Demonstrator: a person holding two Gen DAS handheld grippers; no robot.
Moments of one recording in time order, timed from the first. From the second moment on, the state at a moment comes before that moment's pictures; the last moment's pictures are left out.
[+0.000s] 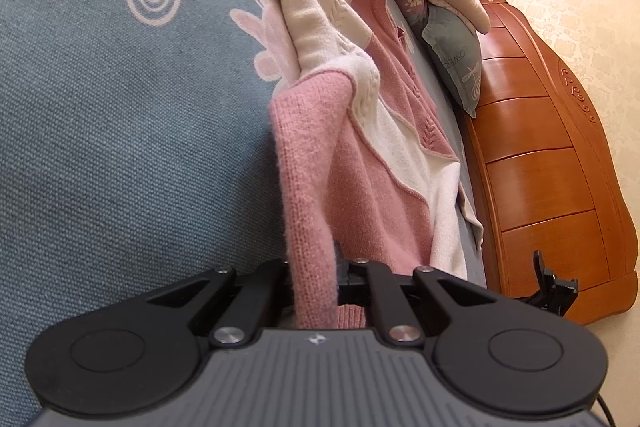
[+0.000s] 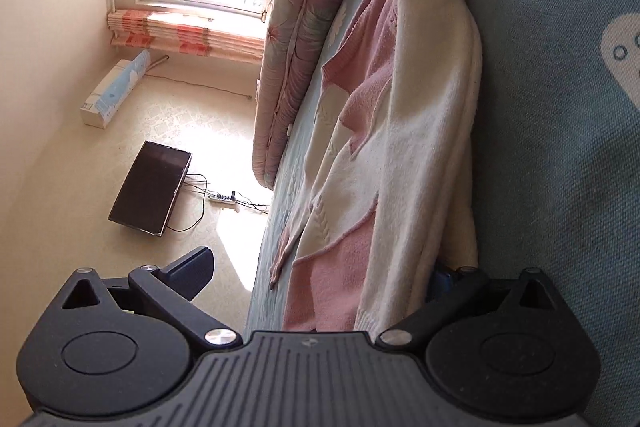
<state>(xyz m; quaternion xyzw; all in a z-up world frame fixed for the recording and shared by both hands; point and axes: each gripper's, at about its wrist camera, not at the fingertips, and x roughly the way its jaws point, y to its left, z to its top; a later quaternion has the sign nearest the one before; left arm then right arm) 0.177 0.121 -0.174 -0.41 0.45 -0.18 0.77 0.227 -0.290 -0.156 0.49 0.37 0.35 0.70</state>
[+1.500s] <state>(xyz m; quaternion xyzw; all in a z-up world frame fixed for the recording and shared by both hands) 0.119 0.165 -0.084 -0.41 0.39 -0.17 0.81 0.164 -0.385 -0.070 0.35 0.39 0.25 0.81</state>
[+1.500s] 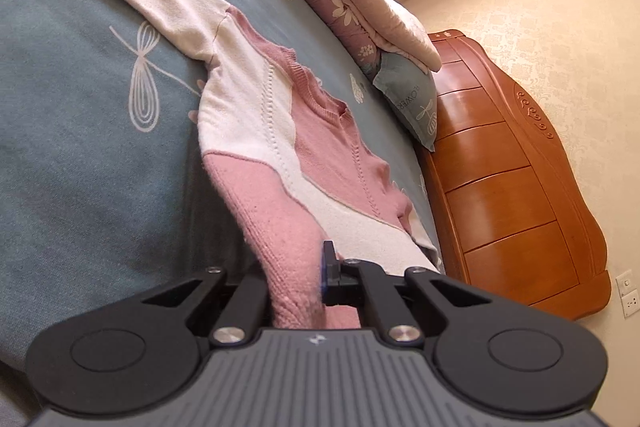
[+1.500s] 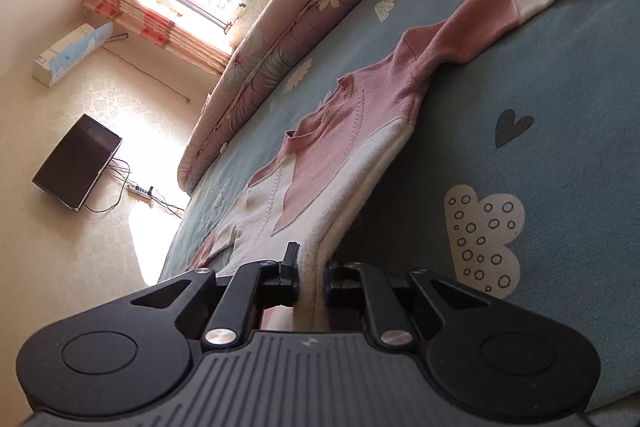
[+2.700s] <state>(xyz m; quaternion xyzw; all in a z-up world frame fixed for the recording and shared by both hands) 0.207 0.081 -0.103 -0.14 0.44 -0.09 0.88 0.163 -0.251 -0.109 0.00 0.42 0.19 0.89</state>
